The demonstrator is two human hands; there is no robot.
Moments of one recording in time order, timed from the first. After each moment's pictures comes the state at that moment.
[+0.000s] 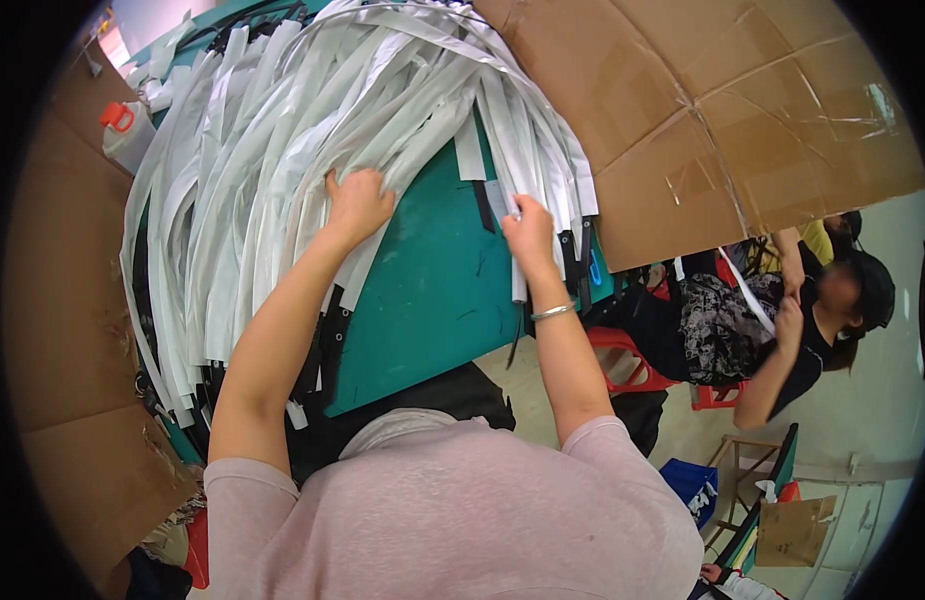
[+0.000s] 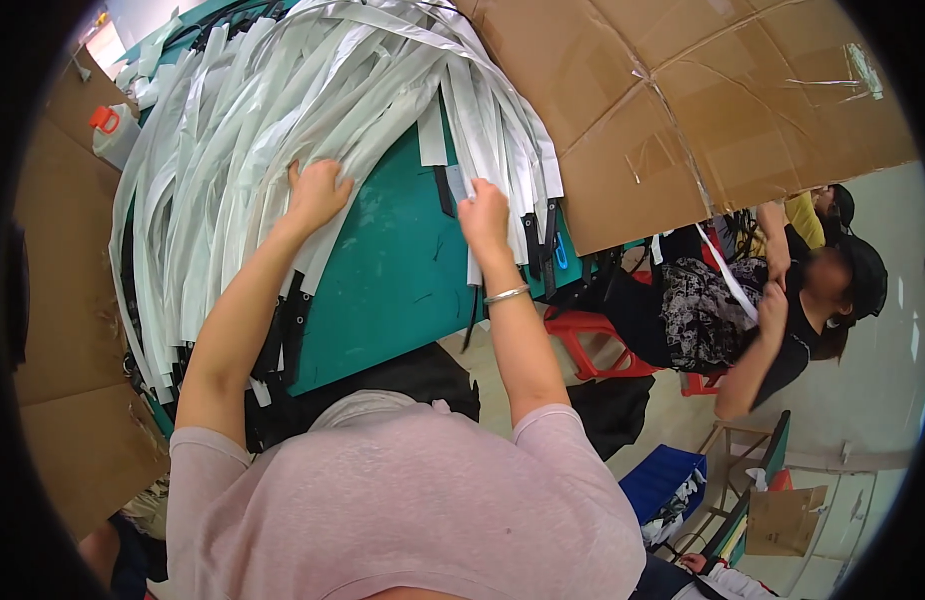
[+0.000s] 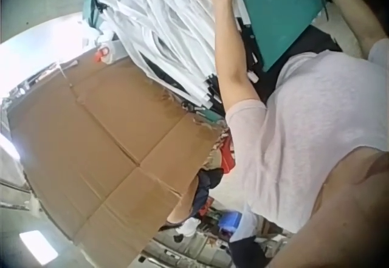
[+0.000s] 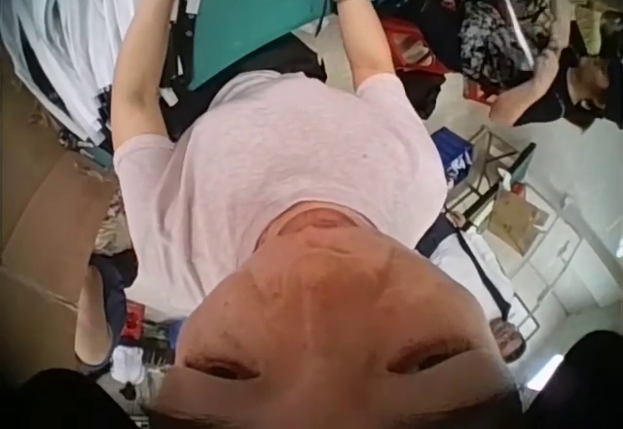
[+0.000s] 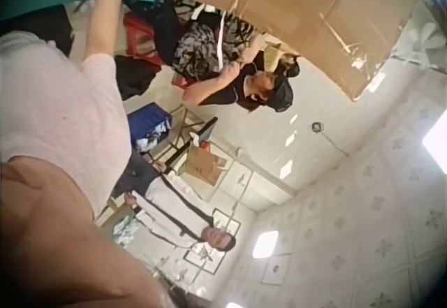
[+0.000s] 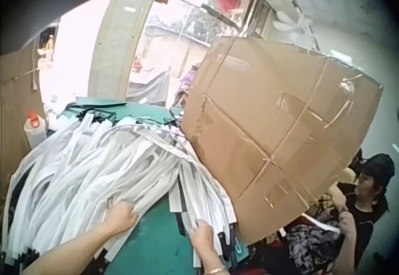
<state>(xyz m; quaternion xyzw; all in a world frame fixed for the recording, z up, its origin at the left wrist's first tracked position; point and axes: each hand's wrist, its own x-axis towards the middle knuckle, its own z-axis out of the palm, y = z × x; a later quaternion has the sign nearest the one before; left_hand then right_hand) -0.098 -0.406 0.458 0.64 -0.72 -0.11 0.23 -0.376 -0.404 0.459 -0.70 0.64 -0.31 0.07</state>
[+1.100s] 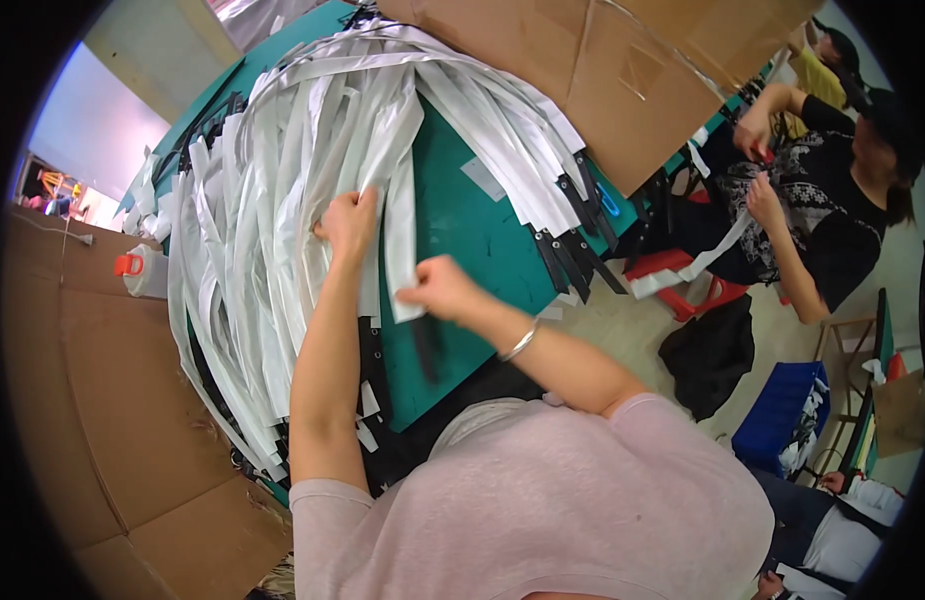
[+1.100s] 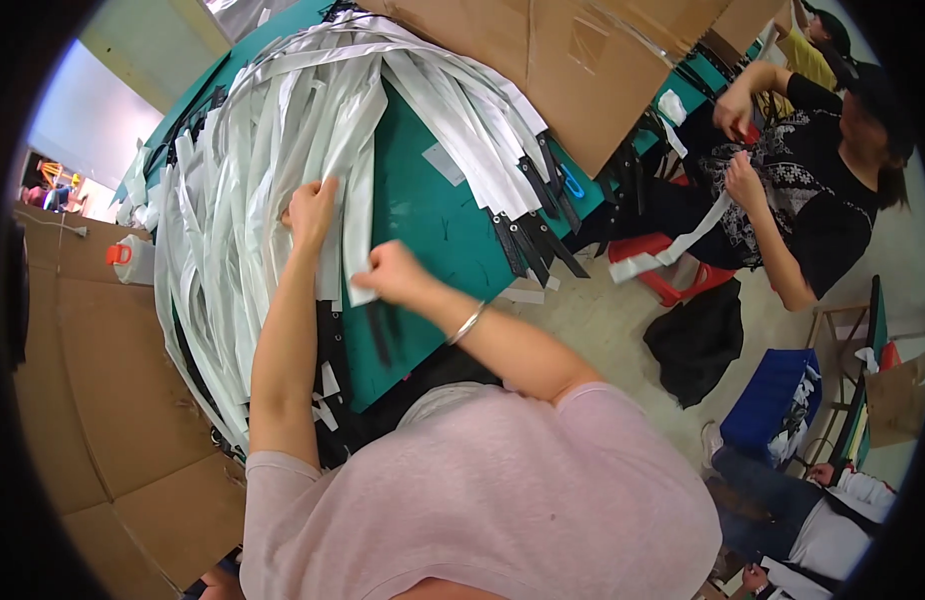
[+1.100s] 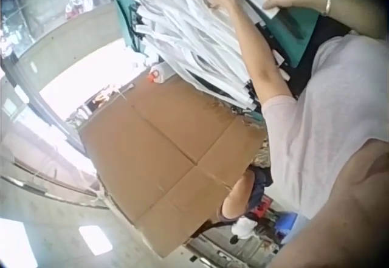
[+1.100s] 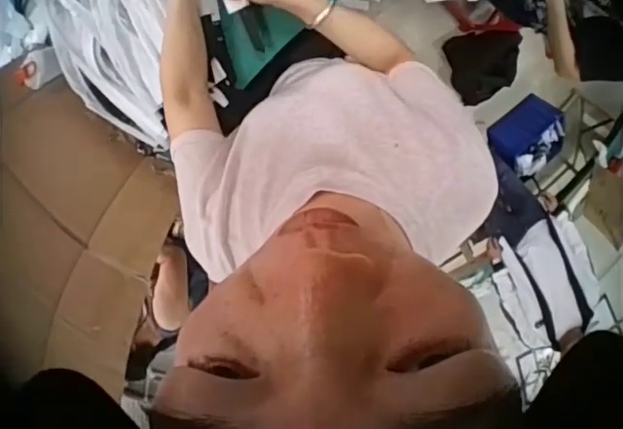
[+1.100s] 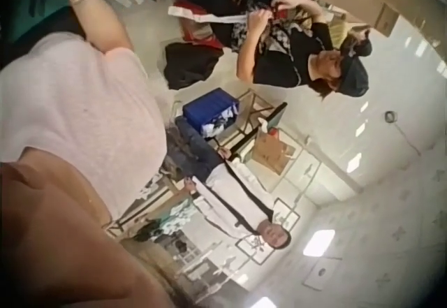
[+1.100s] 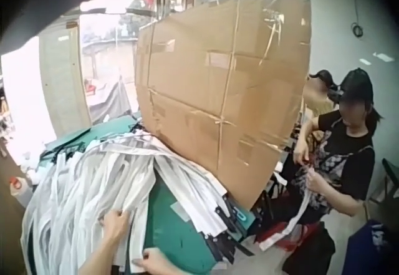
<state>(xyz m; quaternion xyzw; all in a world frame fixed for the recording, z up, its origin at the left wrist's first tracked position) -0.112 -0.431 0.489 0.72 -0.60 -0.27 0.21 -0.259 -0.311 0.454 -0.53 0.52 -0.33 0.58</state>
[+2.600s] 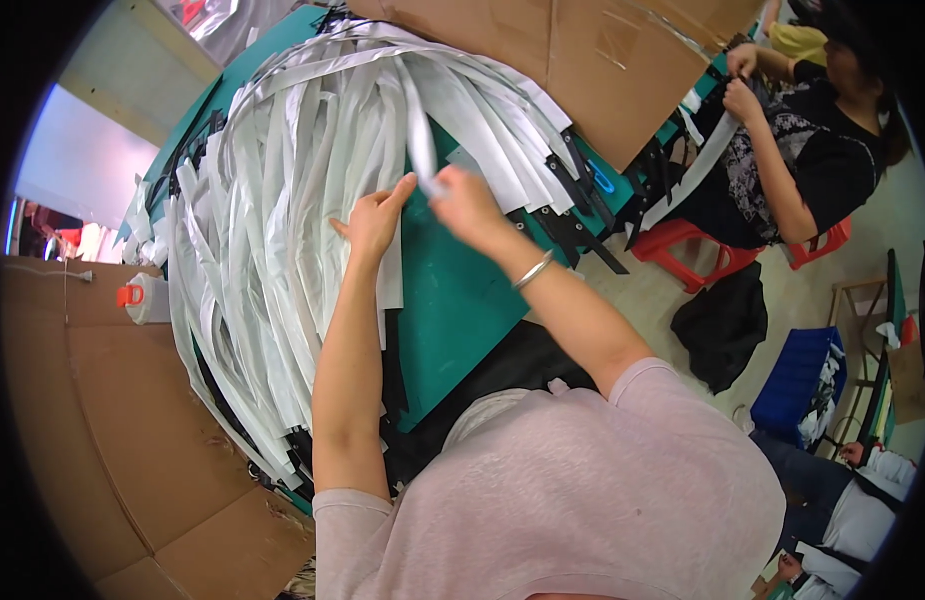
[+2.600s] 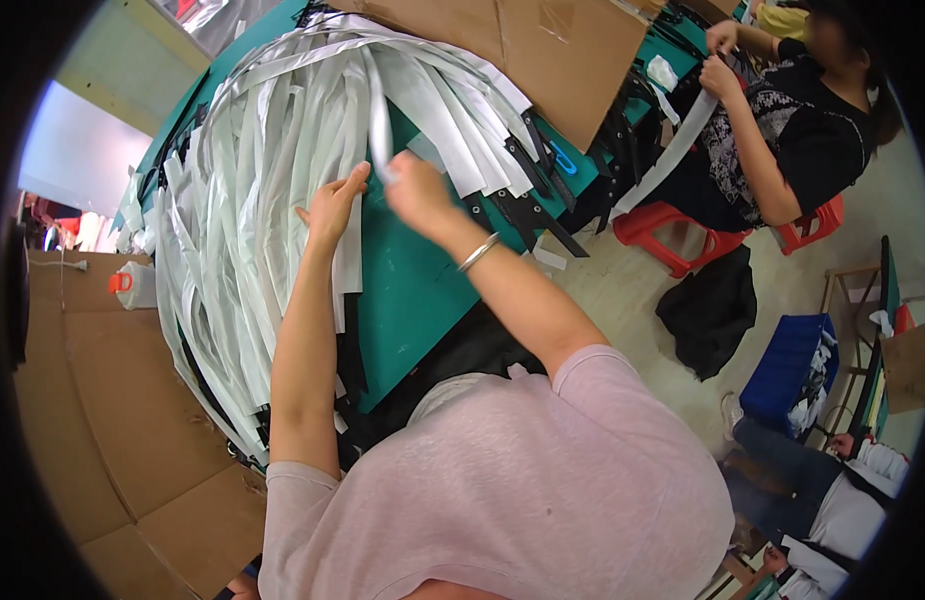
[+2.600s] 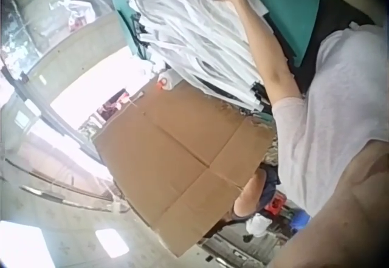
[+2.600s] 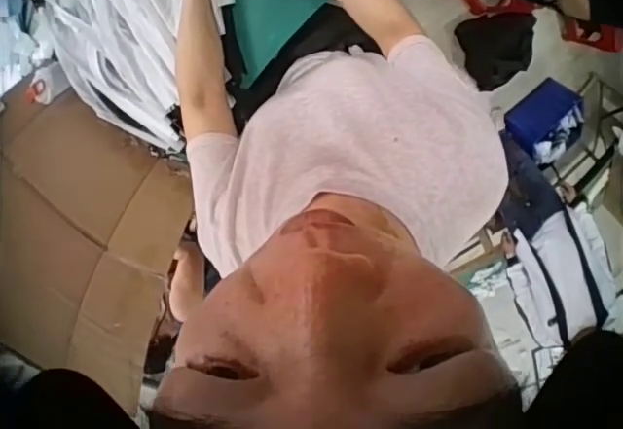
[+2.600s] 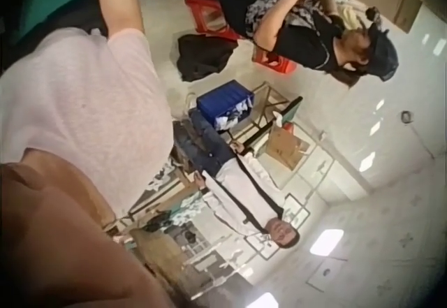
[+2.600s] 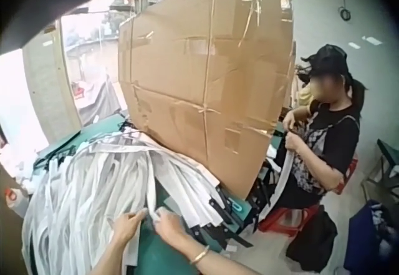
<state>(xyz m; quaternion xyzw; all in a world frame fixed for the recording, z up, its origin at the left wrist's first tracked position) -0.164 -0.407 0.498 0.67 -0.65 -0.29 0.22 -0.321 -0.382 0.463 -0.62 0.60 -0.45 0.23</state>
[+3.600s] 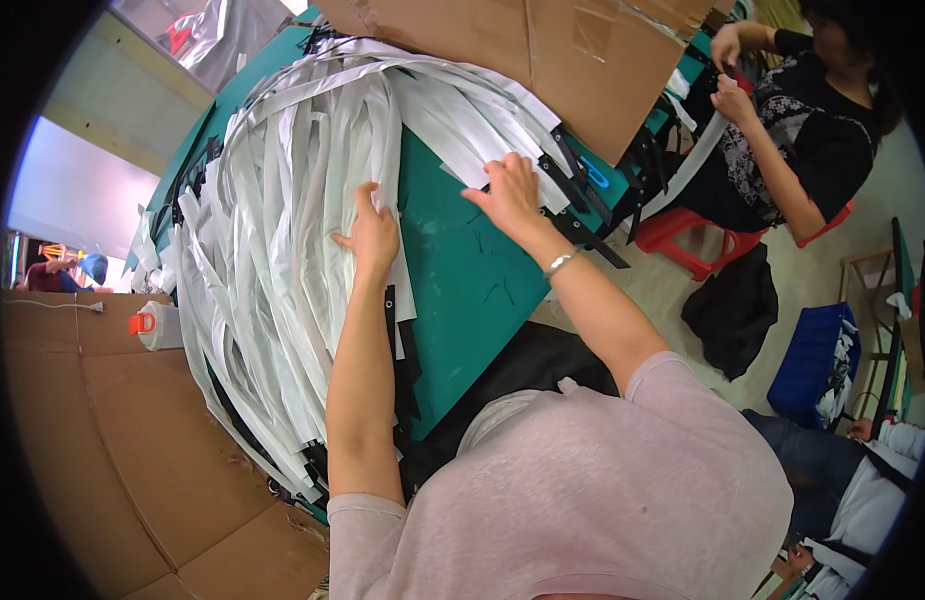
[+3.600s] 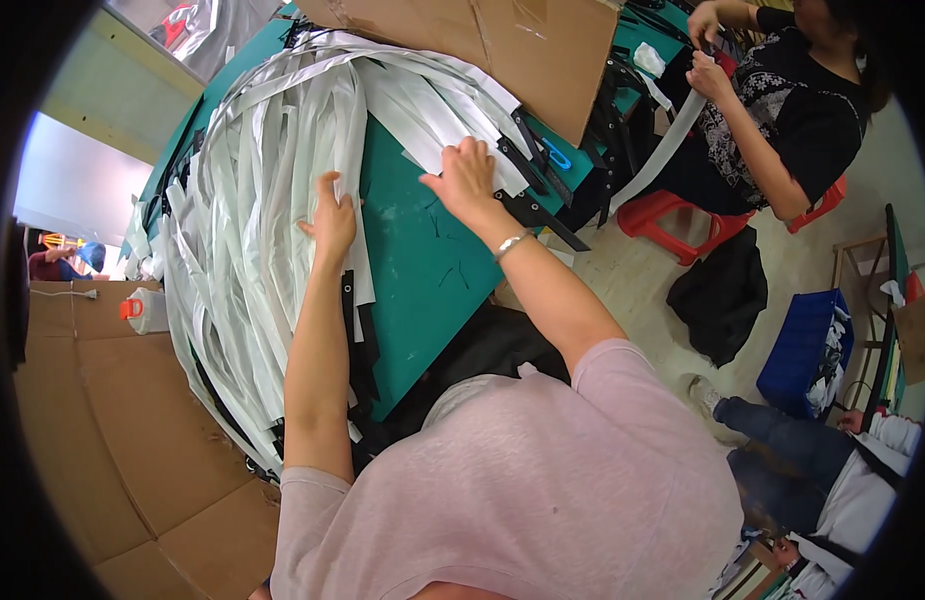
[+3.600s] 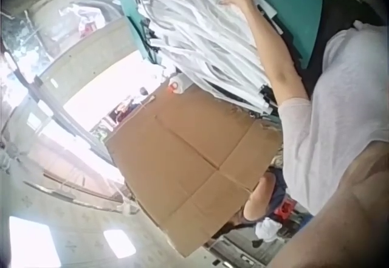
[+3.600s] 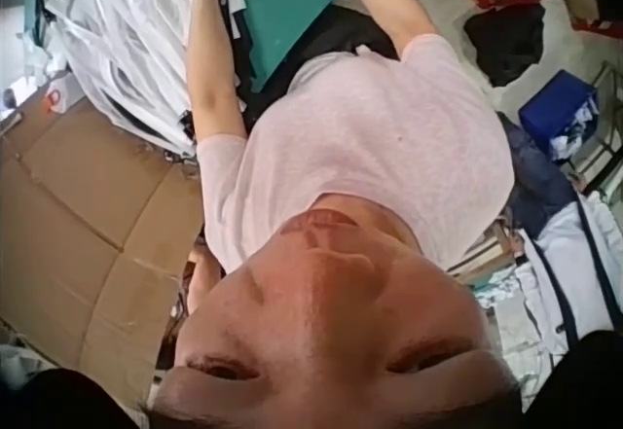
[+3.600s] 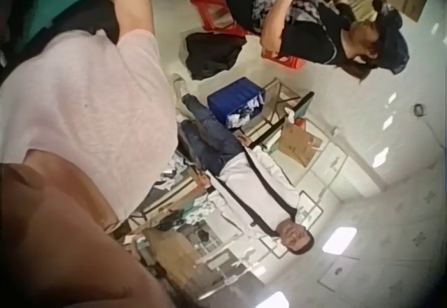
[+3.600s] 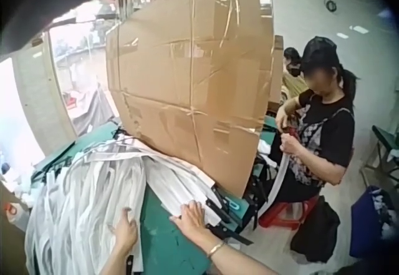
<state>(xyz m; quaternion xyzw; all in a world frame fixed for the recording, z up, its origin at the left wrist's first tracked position) -0.161 -0.411 0.472 0.65 -0.68 -0.21 0.28 -0.375 -0.372 0.462 -0.63 0.72 -0.30 0.02</state>
